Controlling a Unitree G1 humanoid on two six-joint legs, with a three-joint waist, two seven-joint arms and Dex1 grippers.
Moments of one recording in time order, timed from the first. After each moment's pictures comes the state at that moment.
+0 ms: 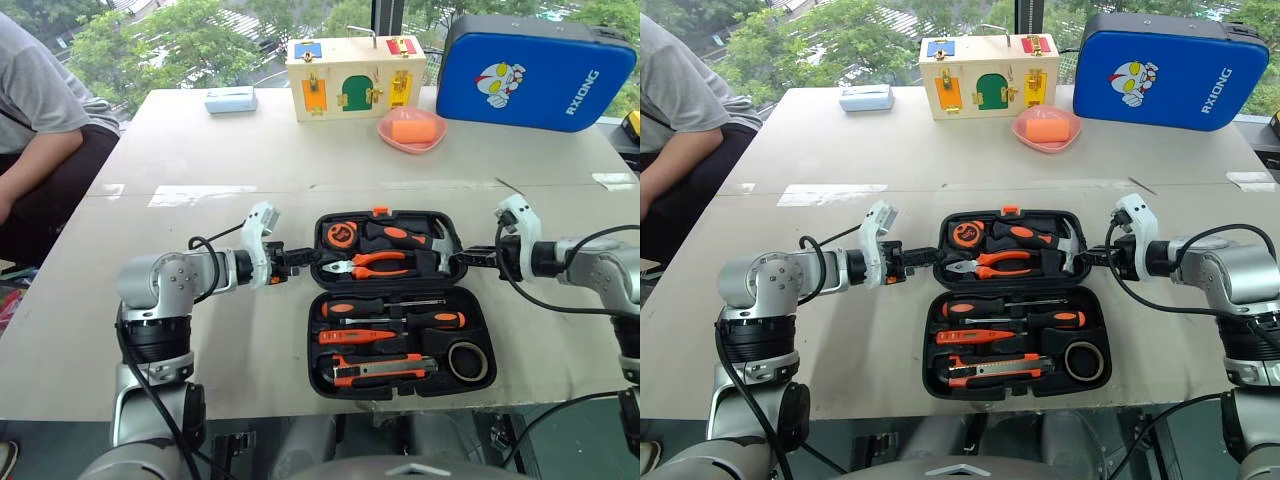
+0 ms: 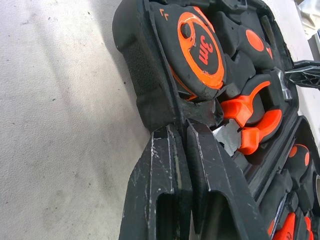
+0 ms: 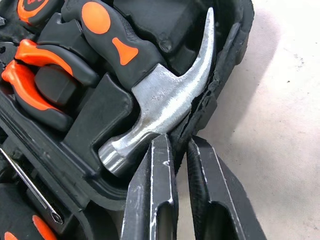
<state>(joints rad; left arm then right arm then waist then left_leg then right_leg) -0.51 0.47 0.22 -0.05 -0.69 1.41 -0.54 -0.51 -0.72 -0.01 -0.01 0.51 1.11 0.82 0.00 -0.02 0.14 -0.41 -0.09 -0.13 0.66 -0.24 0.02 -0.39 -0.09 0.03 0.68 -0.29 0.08</state>
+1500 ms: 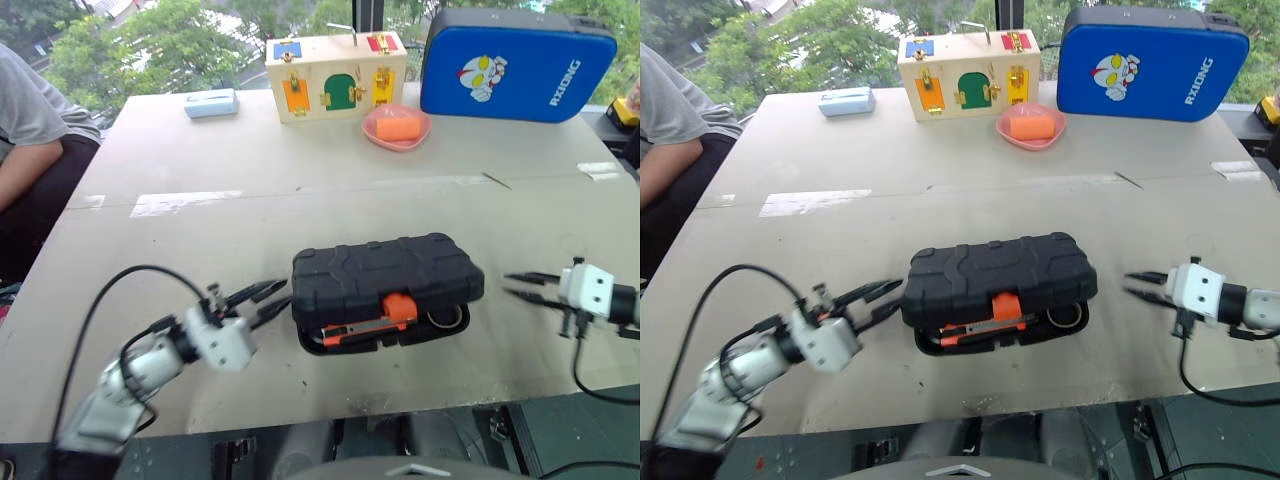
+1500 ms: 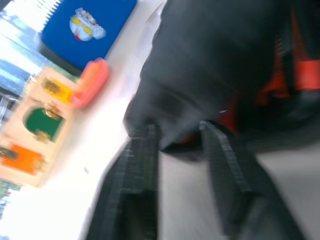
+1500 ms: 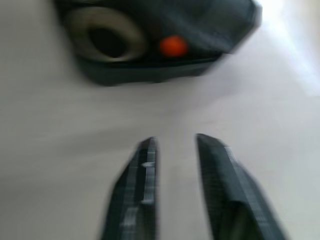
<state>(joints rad) 0.35 0.87 0.14 -0.22 -0.15 -0.69 -0.69 0.09 -1.14 -0.09 -0.01 0.50 -0.23 1.23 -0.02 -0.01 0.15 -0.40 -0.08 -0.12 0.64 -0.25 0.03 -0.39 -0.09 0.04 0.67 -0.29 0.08</state>
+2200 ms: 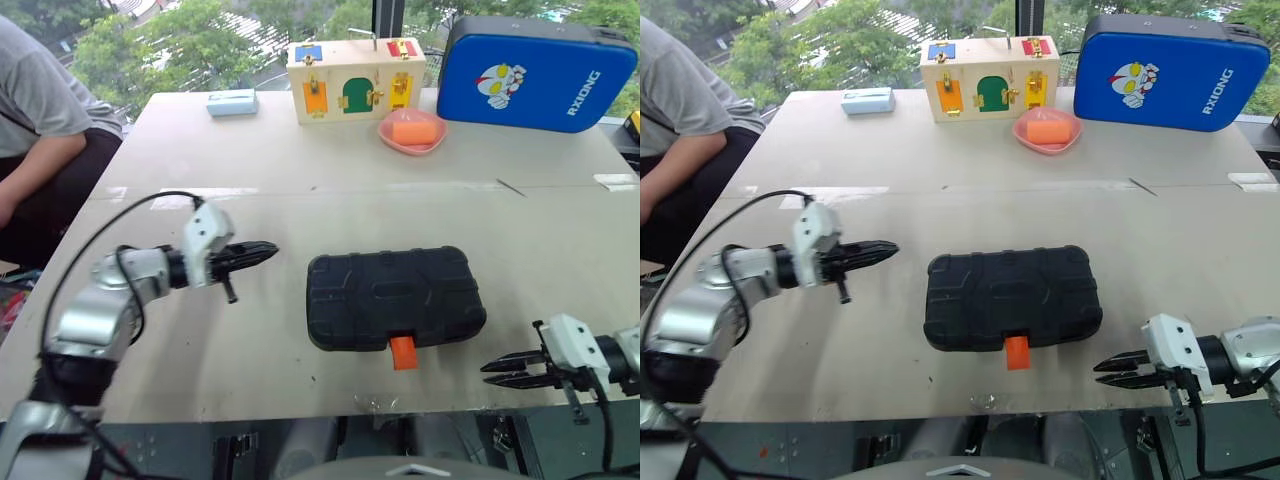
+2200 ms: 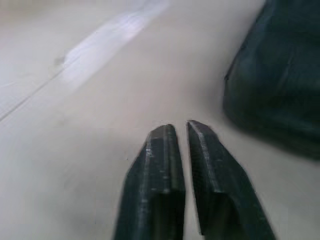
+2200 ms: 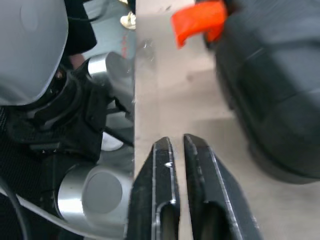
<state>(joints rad) -0.38 0.84 -0.09 0.10 -0.46 0.25 -1.08 0.20 -1.03 -0.03 -0.30 0.49 0.03 1.36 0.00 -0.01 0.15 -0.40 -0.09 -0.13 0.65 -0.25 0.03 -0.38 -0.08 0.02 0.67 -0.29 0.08</state>
